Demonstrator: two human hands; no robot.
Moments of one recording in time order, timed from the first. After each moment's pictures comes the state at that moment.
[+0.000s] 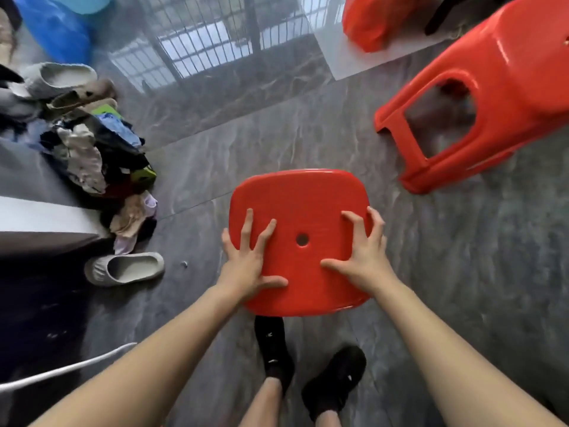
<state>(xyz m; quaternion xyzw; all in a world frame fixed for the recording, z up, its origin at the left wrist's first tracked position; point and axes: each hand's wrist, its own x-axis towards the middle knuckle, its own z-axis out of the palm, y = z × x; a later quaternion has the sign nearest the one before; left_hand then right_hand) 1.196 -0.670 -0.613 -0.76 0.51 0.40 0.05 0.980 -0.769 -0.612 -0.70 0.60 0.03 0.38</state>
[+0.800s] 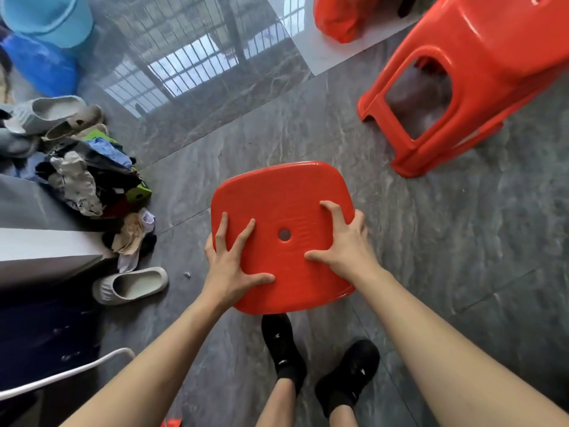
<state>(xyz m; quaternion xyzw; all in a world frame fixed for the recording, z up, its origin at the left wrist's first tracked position) 1.195 -0.657 -0.613 -0.79 0.47 0.36 -0.12 0.981 -0.769 -0.605 -0.67 0.63 0.05 0.39</state>
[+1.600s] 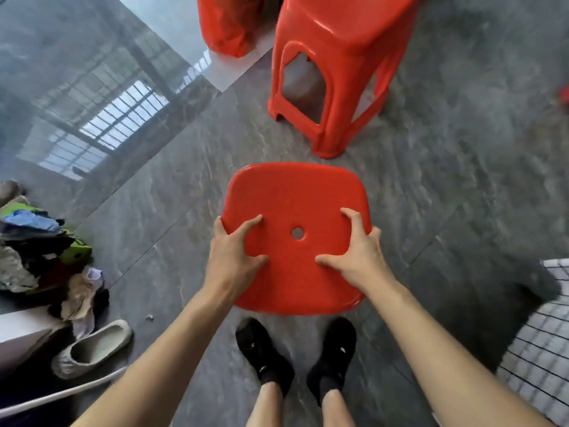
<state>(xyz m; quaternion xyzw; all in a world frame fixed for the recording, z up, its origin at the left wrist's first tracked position) 1.033 -0.715 -0.565 -0.73 0.56 0.38 -0.10 0.803 -0.709 -0.572 -0.49 0.76 -0.10 0.42</state>
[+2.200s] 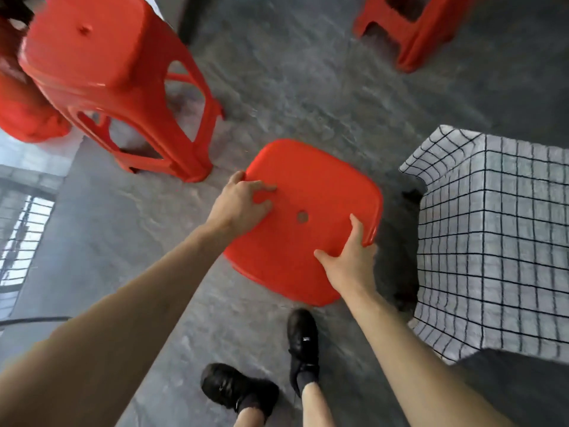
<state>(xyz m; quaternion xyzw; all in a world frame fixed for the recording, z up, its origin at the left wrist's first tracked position) 0.717 -0.773 -0.562 -0.45 0.81 0.37 0.04 0.608 -0.578 -0.565 -0.13 0.90 -0.23 0.34</state>
